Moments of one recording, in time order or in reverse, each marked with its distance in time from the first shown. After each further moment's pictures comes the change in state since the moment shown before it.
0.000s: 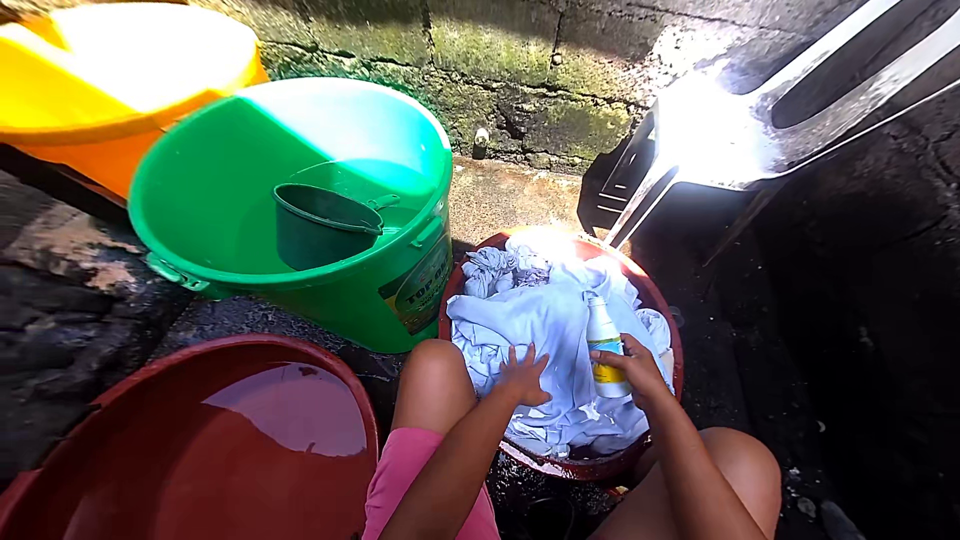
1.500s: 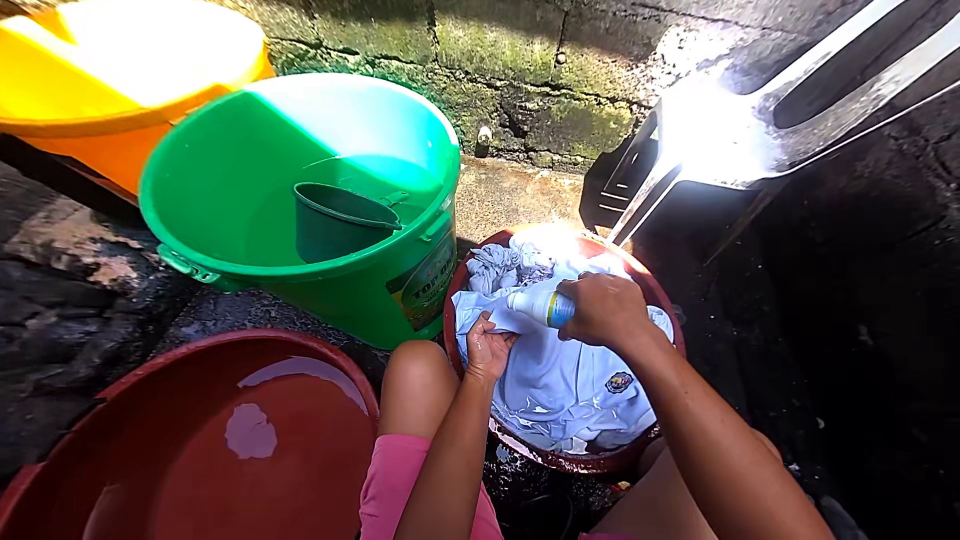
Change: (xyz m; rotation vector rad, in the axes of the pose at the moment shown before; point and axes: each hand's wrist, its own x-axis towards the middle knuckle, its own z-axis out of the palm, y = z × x) left_hand -0.033 -0.026 -0.038 -2.031 0.676 0.331; right_hand -0.043 -0.181 0.087 -1.515 -0.237 -0.305
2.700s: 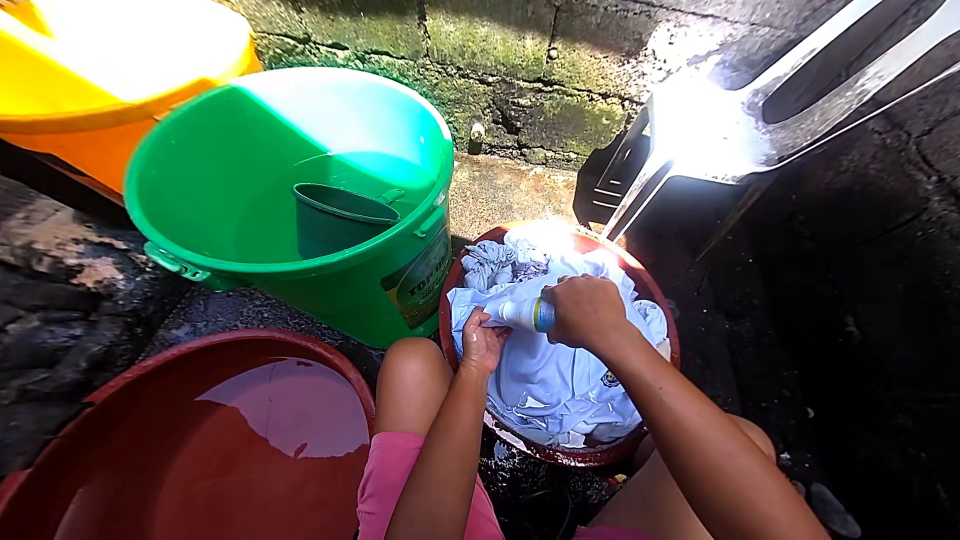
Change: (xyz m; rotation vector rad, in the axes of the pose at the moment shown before) left_hand 0.001 0.011 0.005 0.143 0.082 -0.053; right_hand 0.001 -0.020 0.005 -0.115 -0.071 -0.024
